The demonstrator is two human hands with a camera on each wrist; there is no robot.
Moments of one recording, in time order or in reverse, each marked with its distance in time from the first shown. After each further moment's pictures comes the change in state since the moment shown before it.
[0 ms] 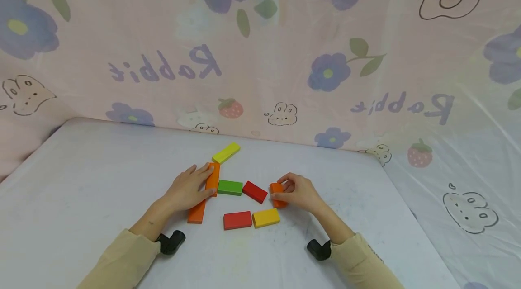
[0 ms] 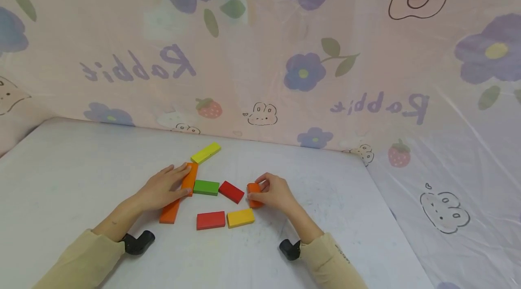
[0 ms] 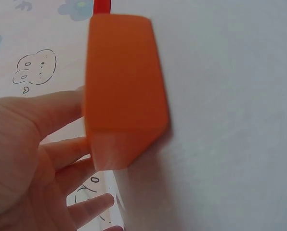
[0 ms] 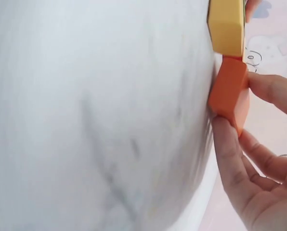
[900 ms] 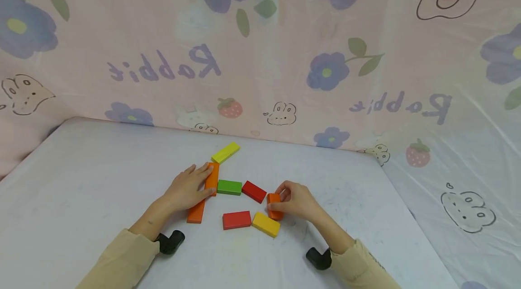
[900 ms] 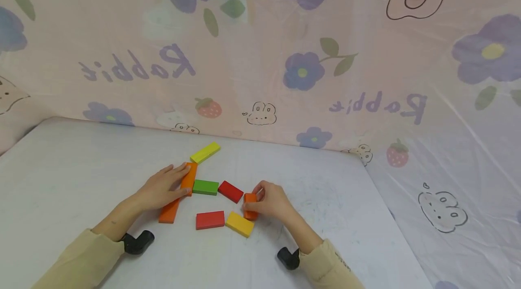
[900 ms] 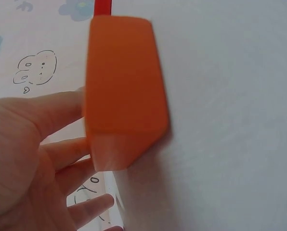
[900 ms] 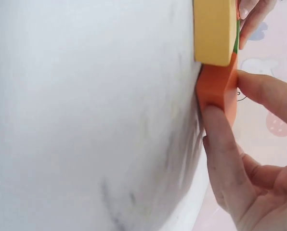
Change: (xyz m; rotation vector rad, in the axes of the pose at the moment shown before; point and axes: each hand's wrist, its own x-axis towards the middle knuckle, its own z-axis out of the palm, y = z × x) left_hand -0.003 0.004 -0.001 0.006 0.000 0.003; right_hand -0.023 -0.013 0.007 -0.053 -0.046 0.026
